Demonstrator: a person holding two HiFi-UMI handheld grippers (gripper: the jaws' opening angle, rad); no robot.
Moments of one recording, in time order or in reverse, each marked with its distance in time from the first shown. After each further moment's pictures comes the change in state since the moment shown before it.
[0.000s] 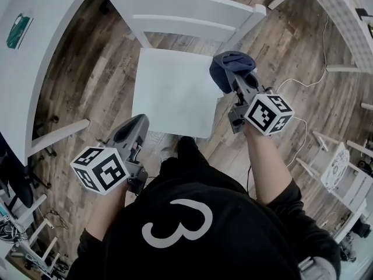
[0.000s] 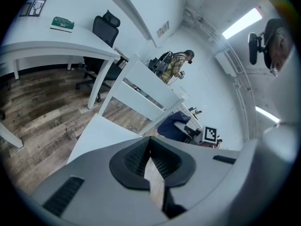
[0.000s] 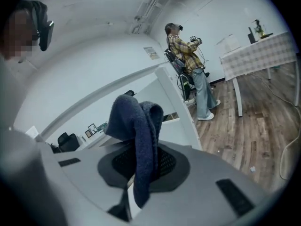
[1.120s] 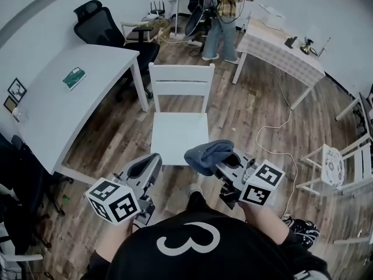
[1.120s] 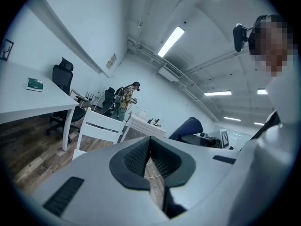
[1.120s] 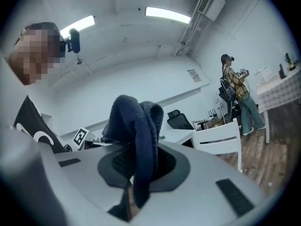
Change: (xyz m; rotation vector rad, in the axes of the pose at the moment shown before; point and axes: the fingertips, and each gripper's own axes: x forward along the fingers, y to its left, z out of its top) left arm -0.304 -0.154 -0.072 0.442 -0.280 -0.366; right arm -0.306 0.400 -0.031 -0.249 -0.196 0.339
